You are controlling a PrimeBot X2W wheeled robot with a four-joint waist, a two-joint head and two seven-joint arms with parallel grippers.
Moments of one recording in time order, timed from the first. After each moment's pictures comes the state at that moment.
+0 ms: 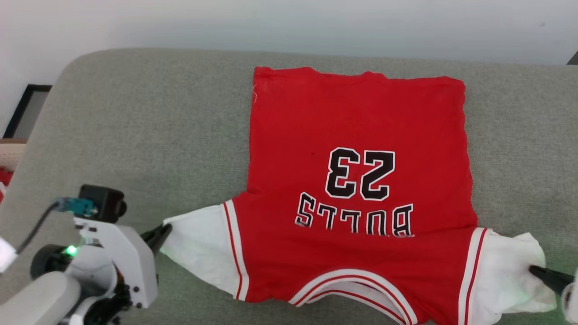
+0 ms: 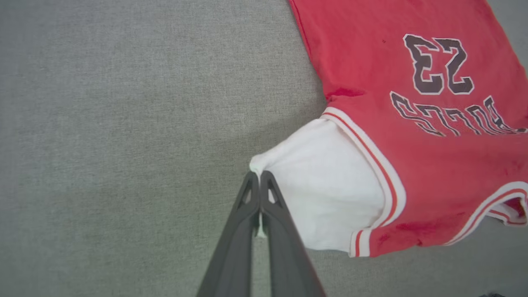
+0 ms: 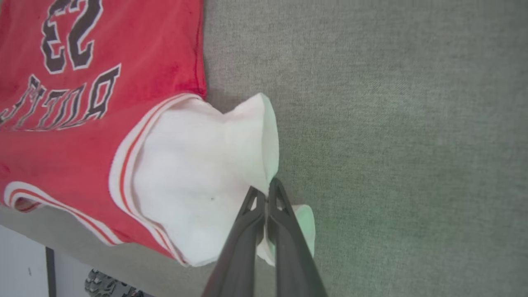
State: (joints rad) left arm -0.39 0.92 -0.69 -0.13 -1.12 0.28 0.33; right arm -0.04 -0.33 -0.26 -0.14 0.69 0.13 1.07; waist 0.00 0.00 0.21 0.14
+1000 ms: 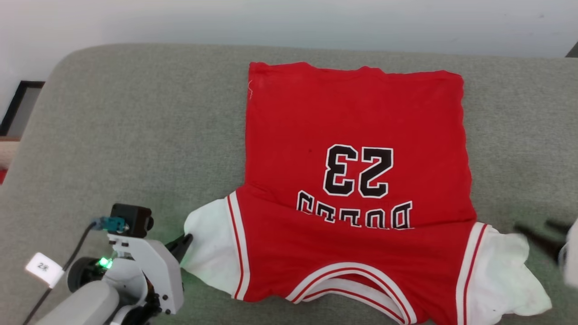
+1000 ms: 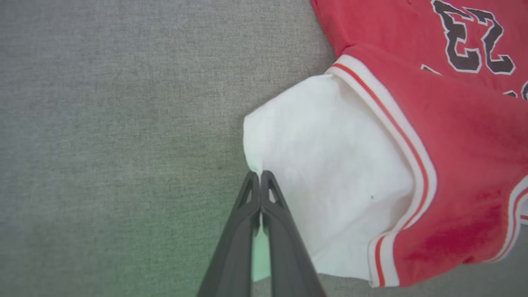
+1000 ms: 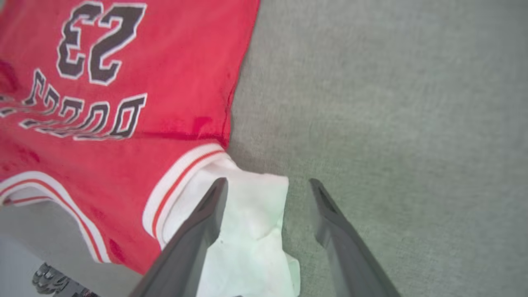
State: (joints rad) left arm -0.42 0.73 -0.77 0.15 -1.06 0.18 0.19; right arm -0.18 -0.49 -0.05 -0.10 0.68 0.13 1.01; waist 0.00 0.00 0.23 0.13
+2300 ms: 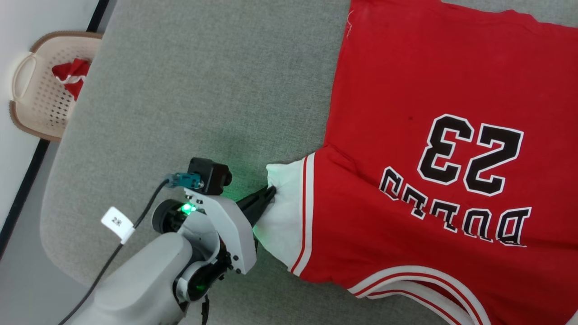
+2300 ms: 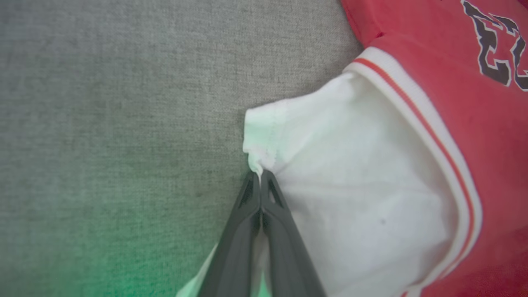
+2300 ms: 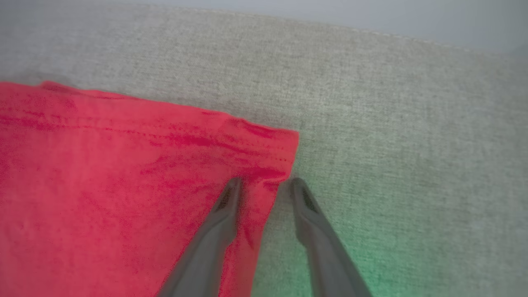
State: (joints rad) left arm -0.63 0.47 -0.85 0.30 -1.00 0.06 0.14; right arm -1.10 -0.48 -0.04 0.88 0.24 0.13 0.76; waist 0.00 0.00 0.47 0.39
